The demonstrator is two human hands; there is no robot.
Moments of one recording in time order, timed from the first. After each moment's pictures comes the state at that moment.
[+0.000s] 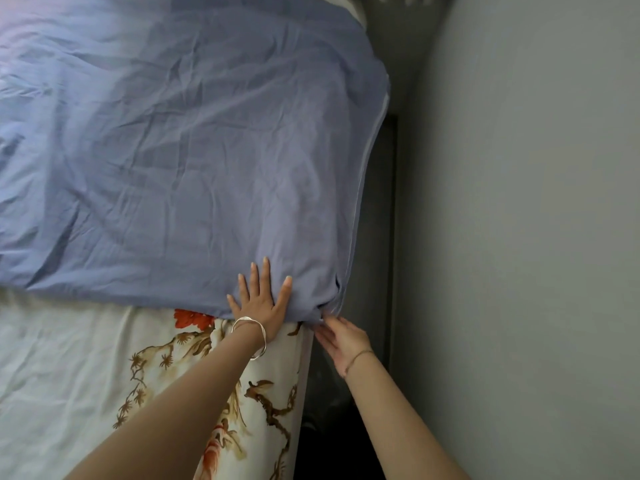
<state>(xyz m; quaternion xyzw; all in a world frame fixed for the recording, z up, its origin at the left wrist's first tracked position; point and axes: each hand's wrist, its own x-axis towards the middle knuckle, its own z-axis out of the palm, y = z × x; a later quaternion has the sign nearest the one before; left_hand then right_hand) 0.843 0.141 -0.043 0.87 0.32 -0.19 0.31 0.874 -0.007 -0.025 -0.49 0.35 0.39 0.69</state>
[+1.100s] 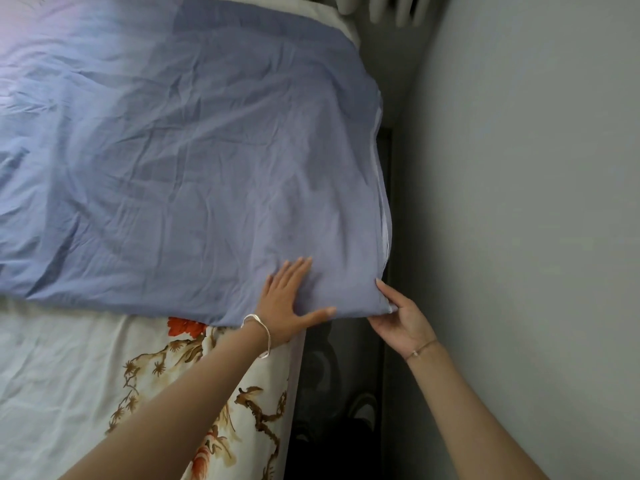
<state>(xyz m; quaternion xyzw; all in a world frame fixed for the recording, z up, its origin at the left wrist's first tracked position) 0.862 0.117 0.004 0.91 0.11 -0.12 0.38 0.944 -0.082 0.014 -0.30 0.23 0.41 0.83</state>
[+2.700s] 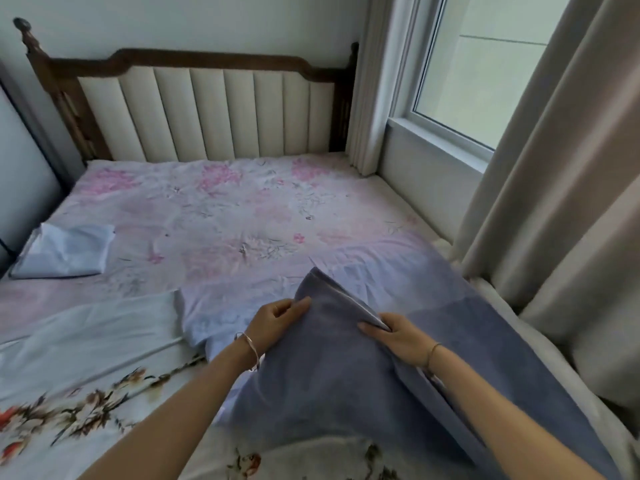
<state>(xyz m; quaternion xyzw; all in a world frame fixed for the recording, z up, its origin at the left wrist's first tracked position) 0.936 0.425 0.338 0.54 0.55 0.35 0.52 1.177 0.407 0.364 -0.60 -0.64 0.44 0.20</state>
